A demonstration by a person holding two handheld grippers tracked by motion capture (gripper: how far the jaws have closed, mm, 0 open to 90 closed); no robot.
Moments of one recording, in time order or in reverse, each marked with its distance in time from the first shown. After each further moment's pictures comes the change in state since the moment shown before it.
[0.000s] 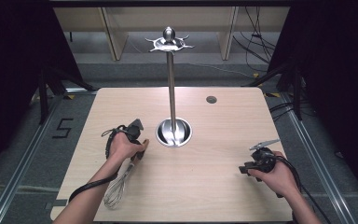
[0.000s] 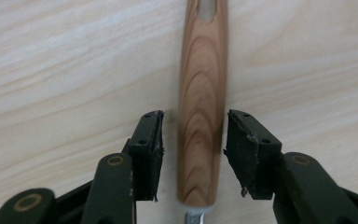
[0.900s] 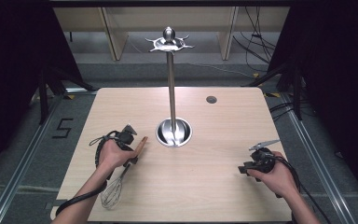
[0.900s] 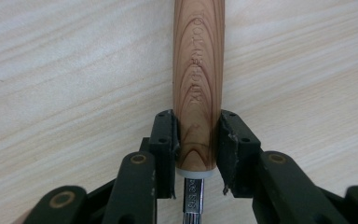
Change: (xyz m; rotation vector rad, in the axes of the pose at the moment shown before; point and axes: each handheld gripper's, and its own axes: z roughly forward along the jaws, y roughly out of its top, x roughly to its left) left arm 0.015 -0.028 -0.009 -0.098 -0.091 0.064; right arm 0.002 0.000 0.001 -0.018 -0.004 -0.004
